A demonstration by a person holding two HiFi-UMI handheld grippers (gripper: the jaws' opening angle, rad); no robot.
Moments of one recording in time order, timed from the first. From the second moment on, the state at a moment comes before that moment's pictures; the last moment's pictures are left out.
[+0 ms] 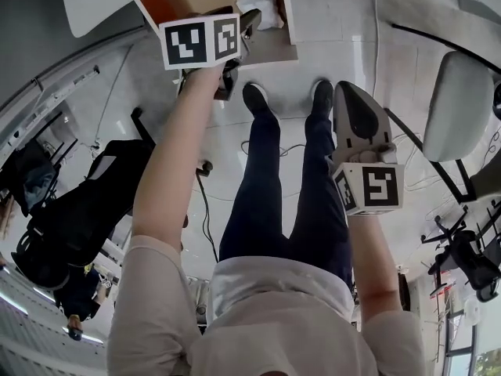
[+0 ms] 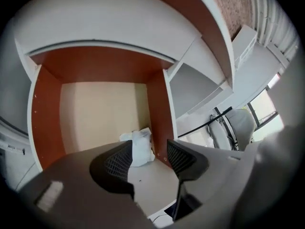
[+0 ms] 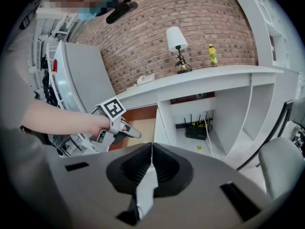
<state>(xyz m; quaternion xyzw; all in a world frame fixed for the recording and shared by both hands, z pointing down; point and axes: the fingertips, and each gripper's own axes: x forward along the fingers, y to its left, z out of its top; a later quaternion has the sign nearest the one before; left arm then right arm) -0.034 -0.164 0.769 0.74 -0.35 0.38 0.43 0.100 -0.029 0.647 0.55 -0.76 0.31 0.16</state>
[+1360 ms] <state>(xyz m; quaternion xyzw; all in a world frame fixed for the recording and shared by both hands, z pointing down) -0.028 -0.165 0.888 0.67 -0.36 0.48 0.44 0.120 -0.049 0.669 0.55 -0.75 0.34 0.15</state>
